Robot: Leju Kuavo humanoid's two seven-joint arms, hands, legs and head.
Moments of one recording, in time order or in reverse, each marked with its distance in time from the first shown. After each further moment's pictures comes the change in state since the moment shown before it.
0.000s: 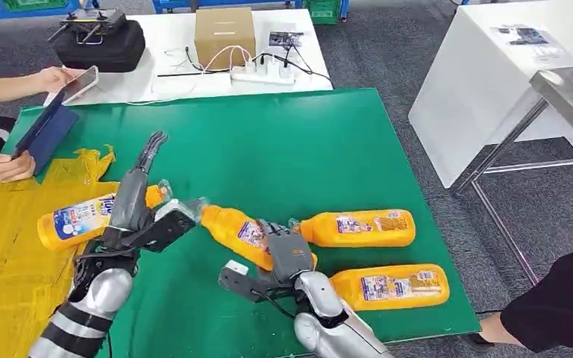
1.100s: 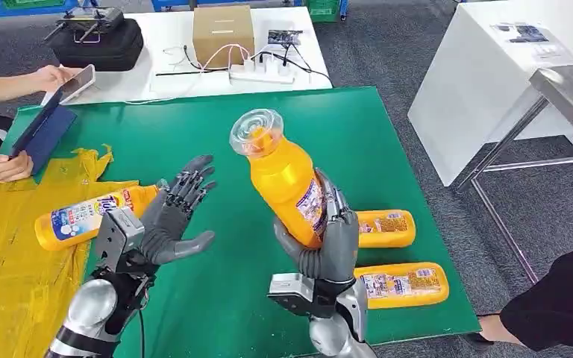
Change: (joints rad) left arm 0.063 -0.036 -0.033 -0.111 0.702 -0.438 -0.068; right arm 0.205 0.129 -0.251 -0.413 -0.253 -0.362 -0.668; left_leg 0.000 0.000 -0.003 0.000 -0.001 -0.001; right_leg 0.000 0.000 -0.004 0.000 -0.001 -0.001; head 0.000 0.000
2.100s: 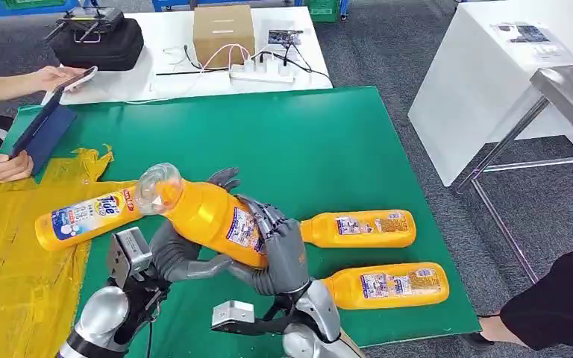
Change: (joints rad) left arm -0.001 0.019 -0.107 -0.018 0.059 -0.041 -0.070; right arm -0.119 -0.068 0.257 0.199 0.092 0.012 0.105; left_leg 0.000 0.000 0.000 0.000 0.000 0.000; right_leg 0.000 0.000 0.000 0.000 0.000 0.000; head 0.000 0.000
